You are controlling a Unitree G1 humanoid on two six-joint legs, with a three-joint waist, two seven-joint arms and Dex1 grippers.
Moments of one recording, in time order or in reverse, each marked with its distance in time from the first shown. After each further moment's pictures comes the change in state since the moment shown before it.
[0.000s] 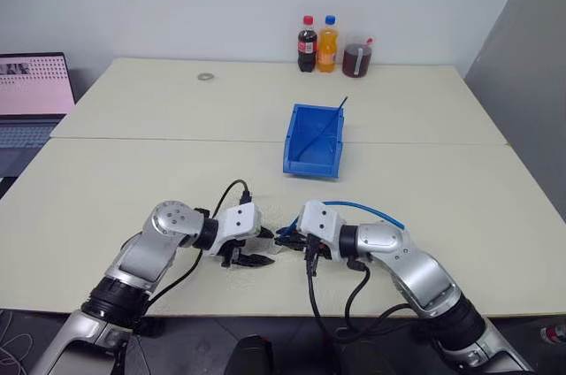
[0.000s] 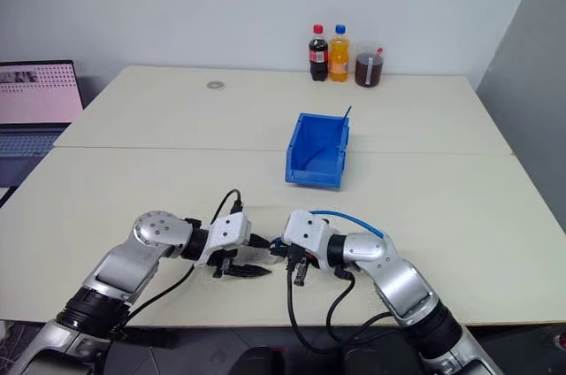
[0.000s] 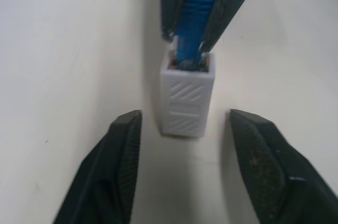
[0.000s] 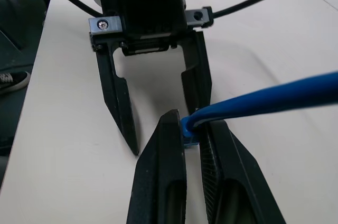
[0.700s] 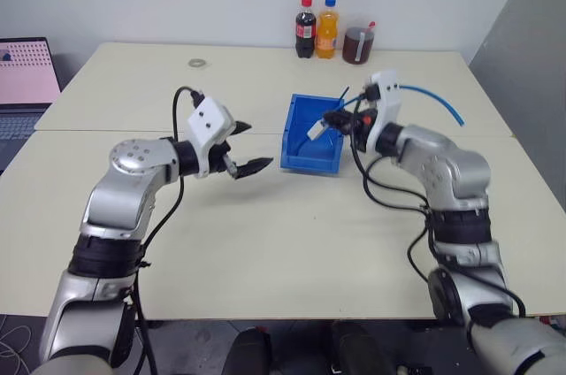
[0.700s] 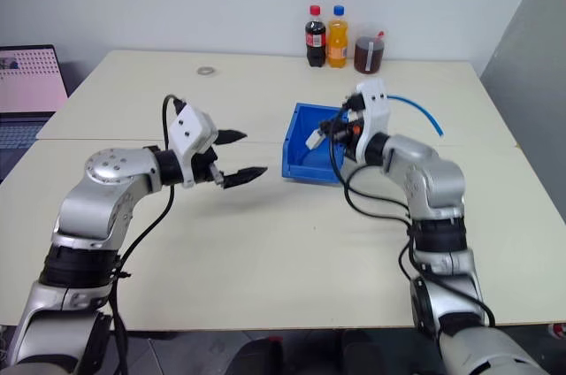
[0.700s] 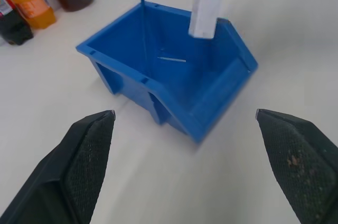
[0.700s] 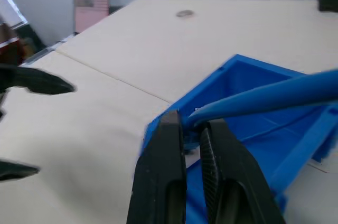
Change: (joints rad) left arm -0.319 -0.067 0.203 -0.004 -0.107 0.241 0.358; right arm -0.589 0.105 -0.551 0.524 0.258 0.254 -0.267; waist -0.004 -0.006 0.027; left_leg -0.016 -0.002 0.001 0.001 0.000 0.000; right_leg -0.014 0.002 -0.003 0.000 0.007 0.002
